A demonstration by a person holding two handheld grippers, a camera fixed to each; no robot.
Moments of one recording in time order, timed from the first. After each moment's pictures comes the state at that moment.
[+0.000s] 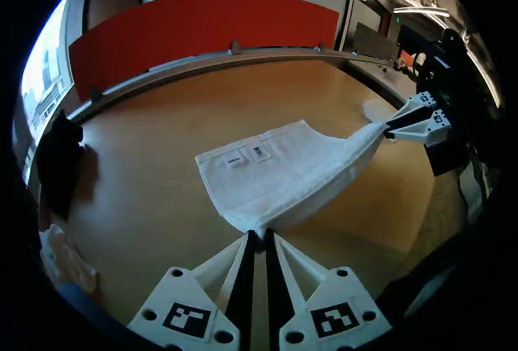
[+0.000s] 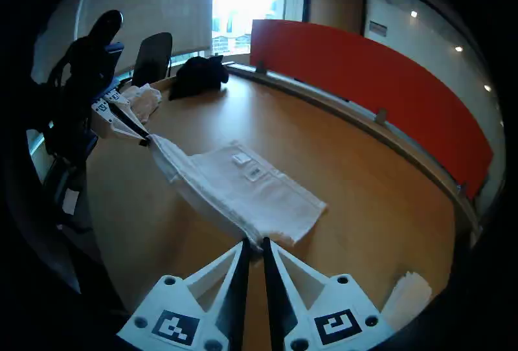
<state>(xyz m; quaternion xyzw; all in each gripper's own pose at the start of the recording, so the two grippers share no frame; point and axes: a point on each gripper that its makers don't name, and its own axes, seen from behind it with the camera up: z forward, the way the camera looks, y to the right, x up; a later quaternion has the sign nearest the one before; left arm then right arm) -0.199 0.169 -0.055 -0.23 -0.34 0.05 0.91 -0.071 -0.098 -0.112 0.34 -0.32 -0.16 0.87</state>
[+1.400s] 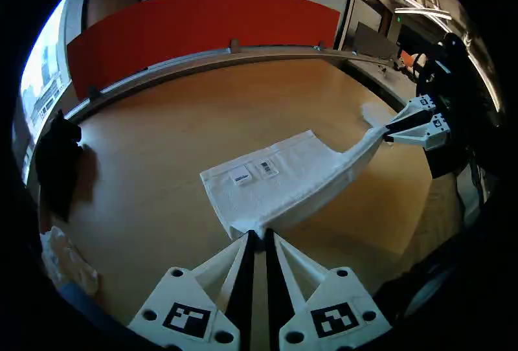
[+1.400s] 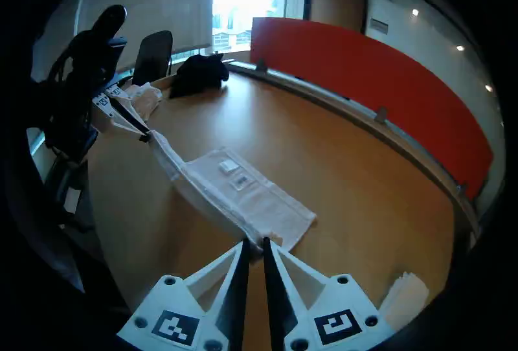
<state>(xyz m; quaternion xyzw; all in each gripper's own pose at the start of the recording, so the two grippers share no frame) -0.189 0.171 -0.048 -0.23 -0.36 0.04 0.90 -0.069 -0.095 -0.107 0.34 -0.33 -0.17 0.87</state>
